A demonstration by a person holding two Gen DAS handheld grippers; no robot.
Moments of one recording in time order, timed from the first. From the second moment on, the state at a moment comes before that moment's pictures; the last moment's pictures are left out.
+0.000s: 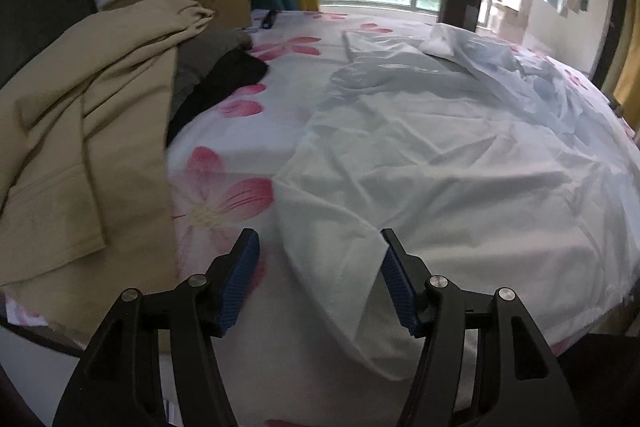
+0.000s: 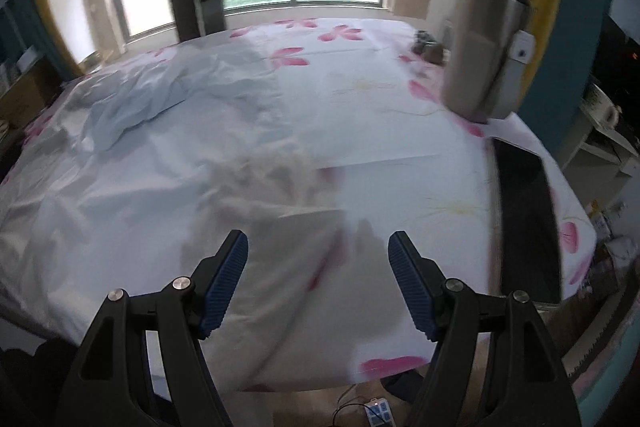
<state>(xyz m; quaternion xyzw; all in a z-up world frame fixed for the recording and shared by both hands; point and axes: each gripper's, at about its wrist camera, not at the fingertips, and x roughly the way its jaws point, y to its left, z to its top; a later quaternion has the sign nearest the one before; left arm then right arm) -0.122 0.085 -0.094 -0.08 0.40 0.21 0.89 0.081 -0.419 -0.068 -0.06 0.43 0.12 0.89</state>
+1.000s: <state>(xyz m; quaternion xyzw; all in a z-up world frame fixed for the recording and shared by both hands) -0.133 0.081 -0.071 -0.09 0.36 0.22 0.90 0.082 -0.423 -0.045 -0.08 0.37 0.11 0.92</state>
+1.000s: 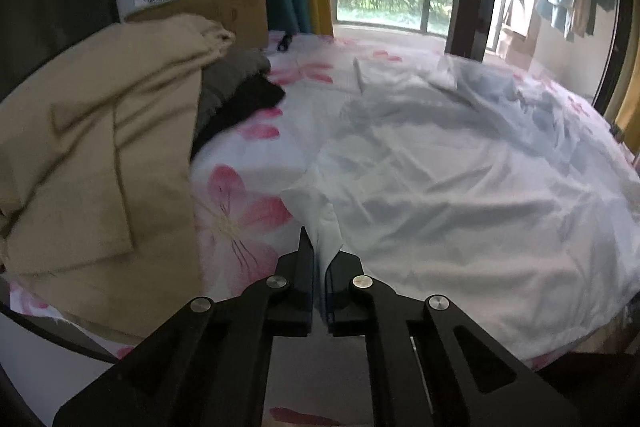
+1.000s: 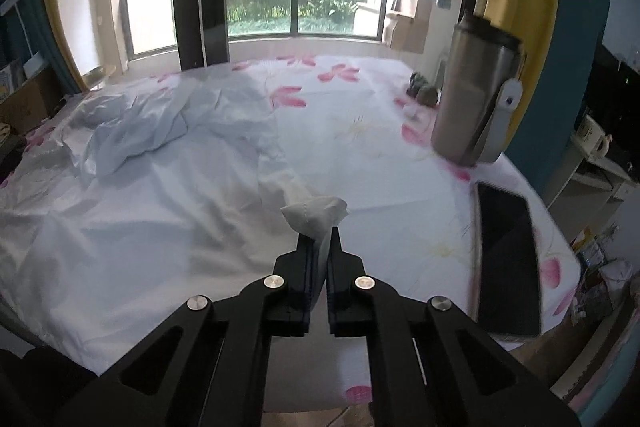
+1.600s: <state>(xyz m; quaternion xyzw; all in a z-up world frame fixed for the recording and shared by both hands) -0.117 0.085 -0.013 -0.07 0.28 0.23 0.93 0.105 -0.416 -0.012 -0.07 0.32 0.12 0.94</state>
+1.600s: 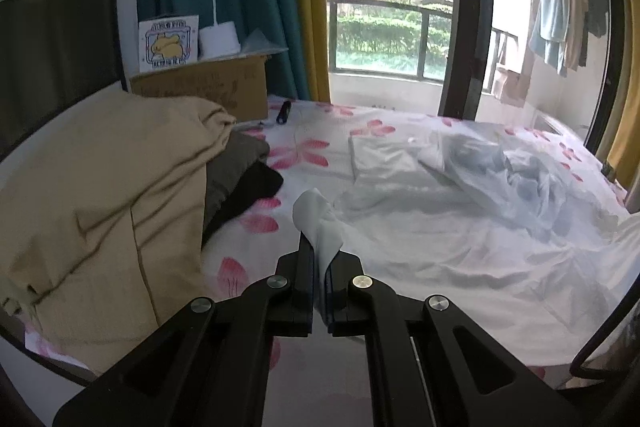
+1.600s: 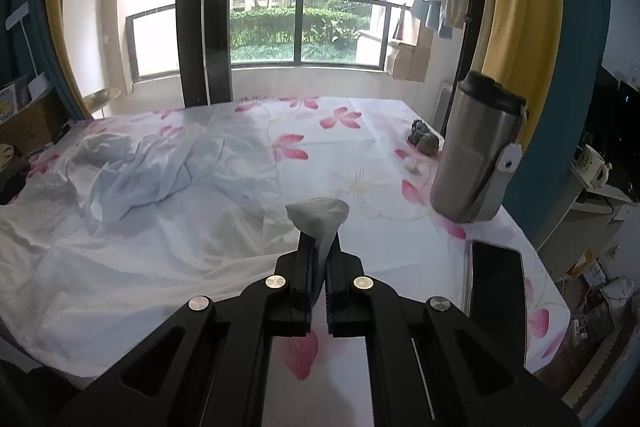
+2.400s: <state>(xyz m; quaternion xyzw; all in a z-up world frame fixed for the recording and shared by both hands) -0.044 0.113 0.022 -0.05 0.24 0.22 0.94 0.175 -0.395 0.003 -0.05 0.29 0.12 0.95</state>
